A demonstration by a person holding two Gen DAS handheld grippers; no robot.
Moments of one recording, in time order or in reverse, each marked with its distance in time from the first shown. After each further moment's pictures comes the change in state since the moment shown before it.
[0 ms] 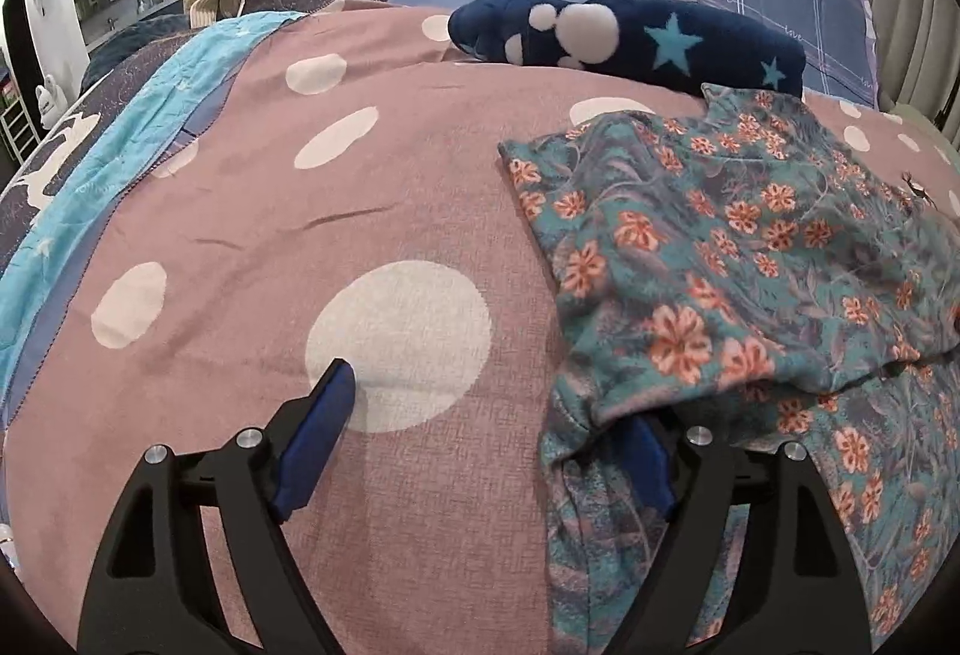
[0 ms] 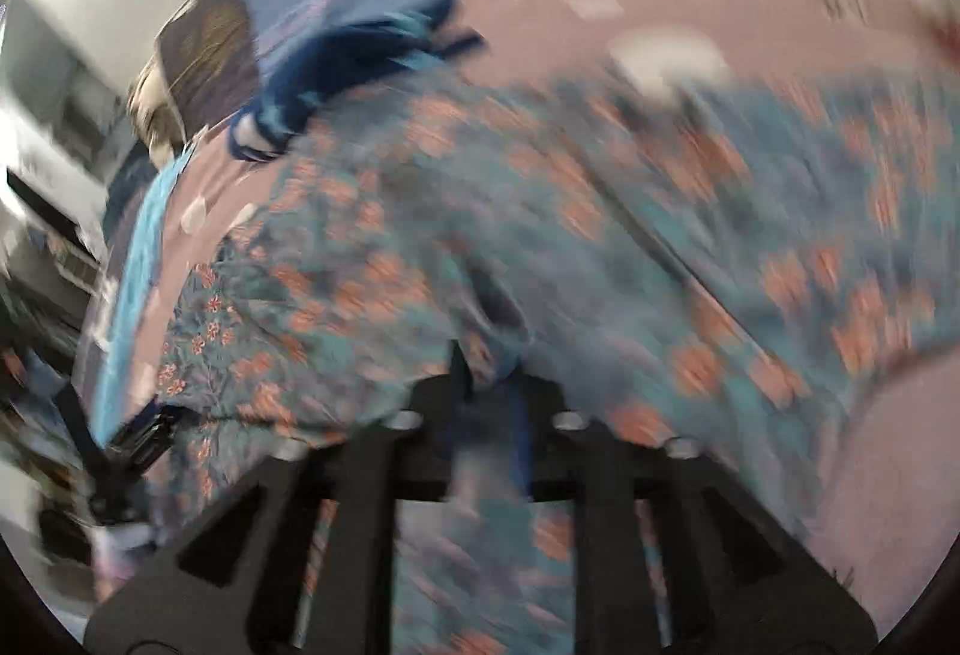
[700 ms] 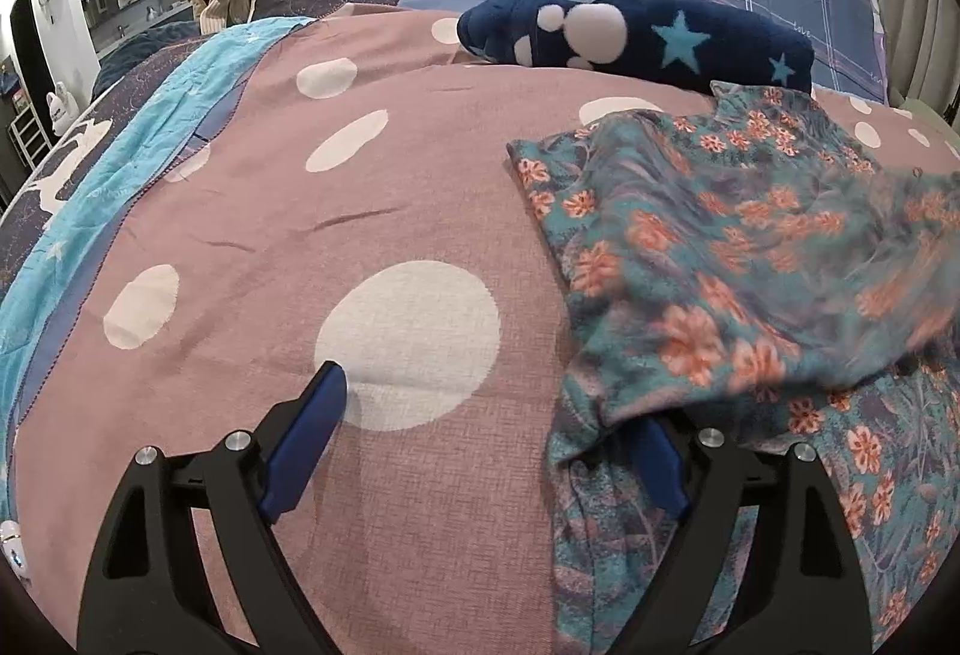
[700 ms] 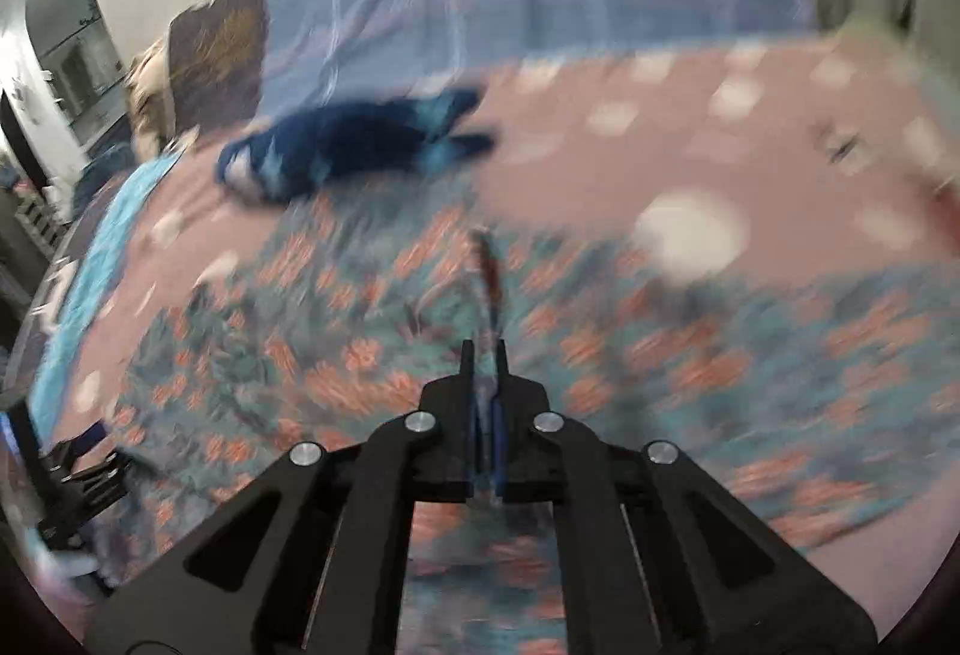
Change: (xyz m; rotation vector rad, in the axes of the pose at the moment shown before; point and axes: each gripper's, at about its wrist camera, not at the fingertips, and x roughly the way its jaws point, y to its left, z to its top) left arm -0.001 -0.002 -0.002 0.013 -0.009 0.044; right arm -0.020 0.057 0.046 -0.256 -0.282 -0.271
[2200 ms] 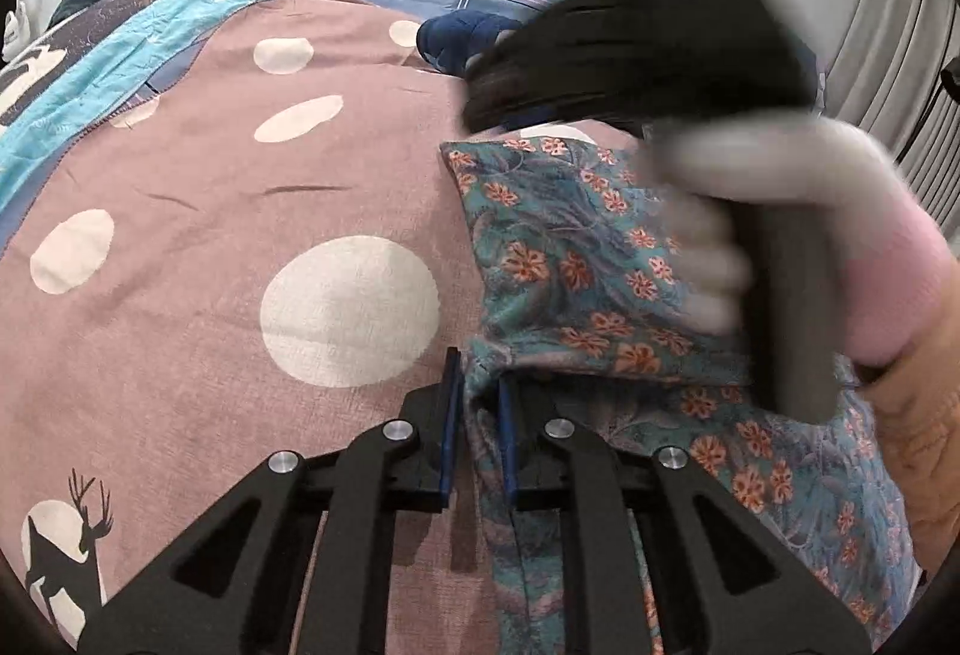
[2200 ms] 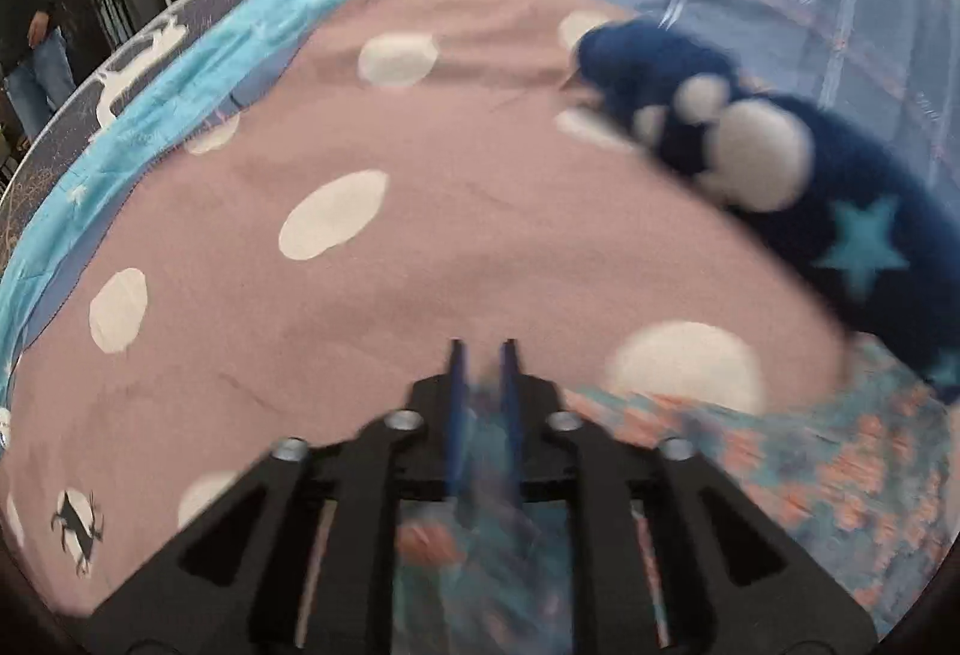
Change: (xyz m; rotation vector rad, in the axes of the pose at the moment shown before) left arm -0.014 0.024 -0.016 -0.150 -0.031 -0.303; right arm 0.112 0.344 0.015 -0.536 0.171 0.319
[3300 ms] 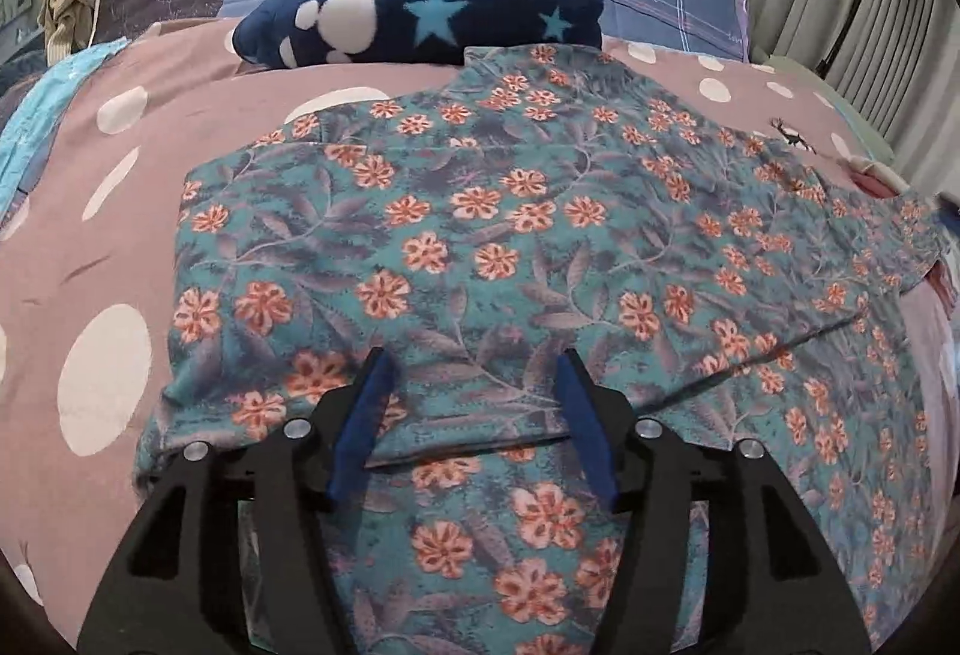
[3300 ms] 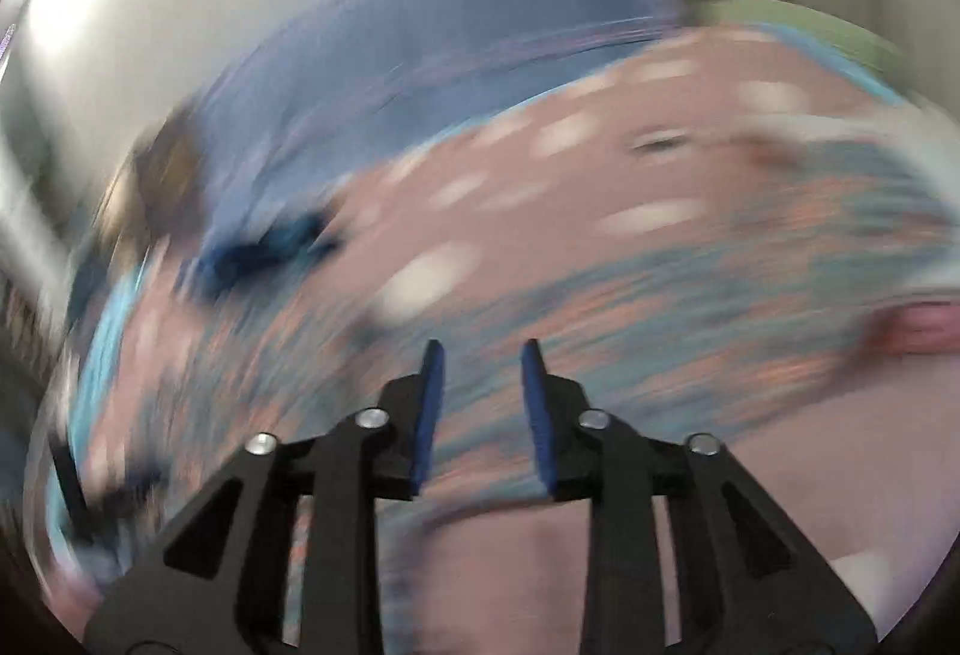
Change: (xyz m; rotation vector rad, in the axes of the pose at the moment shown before) left arm 0.042 -0.104 -0.001 0.270 0.110 -0.039; right arm -0.351 -0.380 -0.358 0.928 -0.418 -0.361
